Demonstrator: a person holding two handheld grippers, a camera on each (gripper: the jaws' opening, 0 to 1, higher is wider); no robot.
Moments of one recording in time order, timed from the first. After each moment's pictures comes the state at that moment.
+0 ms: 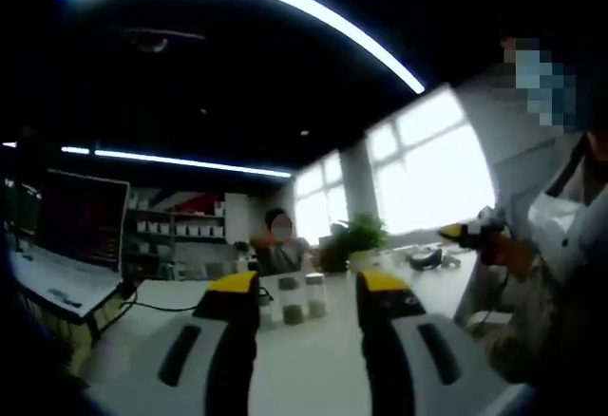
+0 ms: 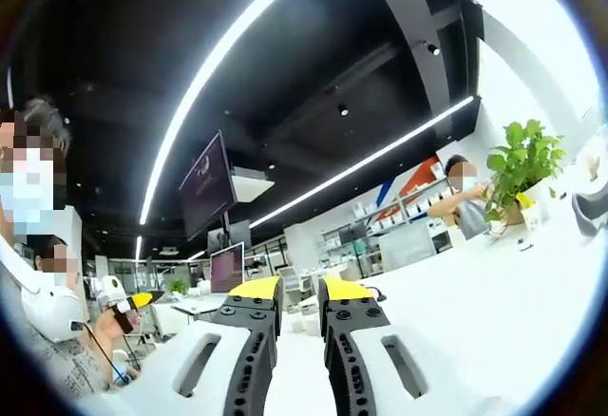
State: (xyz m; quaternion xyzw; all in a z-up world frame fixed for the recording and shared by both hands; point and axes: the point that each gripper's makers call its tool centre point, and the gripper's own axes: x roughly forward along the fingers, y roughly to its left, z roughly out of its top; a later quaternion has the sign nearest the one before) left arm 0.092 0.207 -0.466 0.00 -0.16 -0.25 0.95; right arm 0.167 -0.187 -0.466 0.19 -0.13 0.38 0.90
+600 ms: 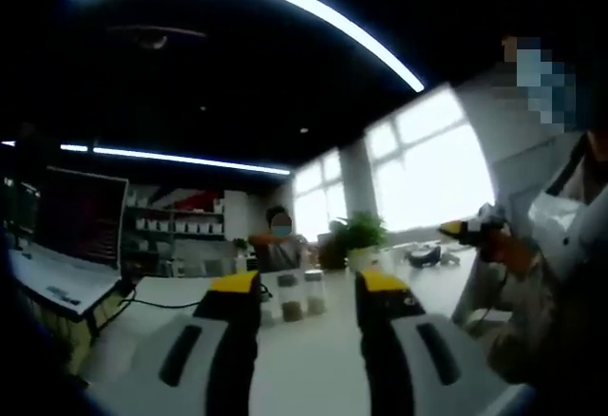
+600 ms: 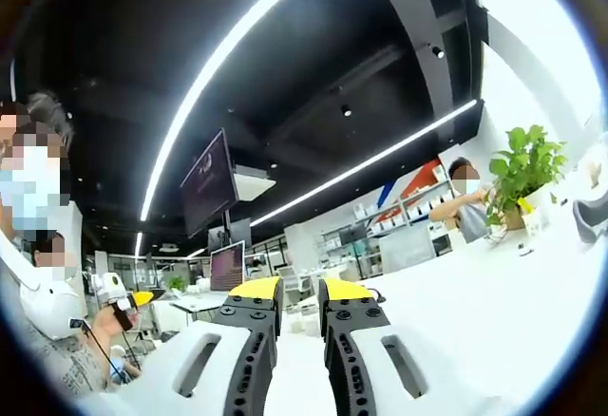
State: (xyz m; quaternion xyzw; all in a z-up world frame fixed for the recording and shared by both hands) left arm 0.095 0.208 -0.470 0.01 -0.15 -0.25 0.96; right arm 0.166 -0.185 -0.463 0.18 -0.13 0.38 0.90
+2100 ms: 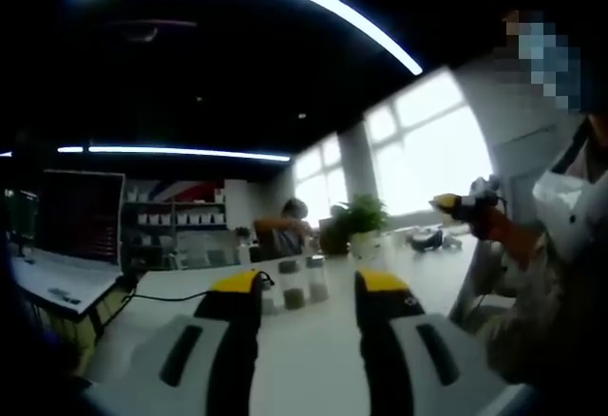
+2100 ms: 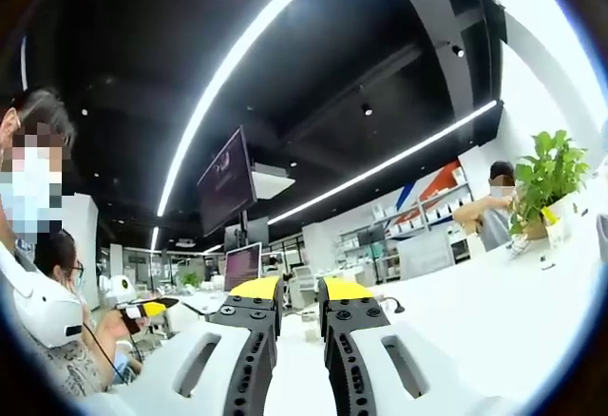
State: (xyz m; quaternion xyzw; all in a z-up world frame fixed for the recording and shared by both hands) left arm 0.101 0.203 -0.482 0.03 -0.13 -0.25 0.96; right arm 0.174 -0.149 -0.433 0.15 -0.14 0.42 0.88
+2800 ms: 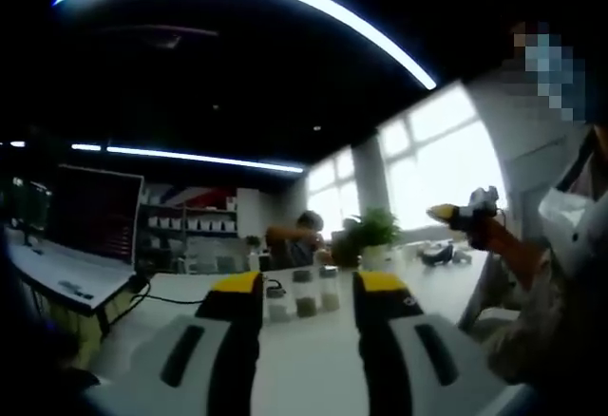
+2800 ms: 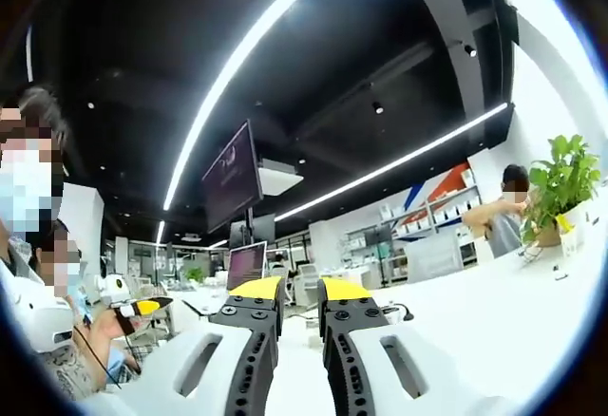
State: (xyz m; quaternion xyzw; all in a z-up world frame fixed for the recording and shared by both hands) left arm 0.099 0.225 -0.476 0.00 -0.15 -0.22 0.96; right arm 0.197 -0.117 -0.421 0.14 -0.14 0.44 0.88
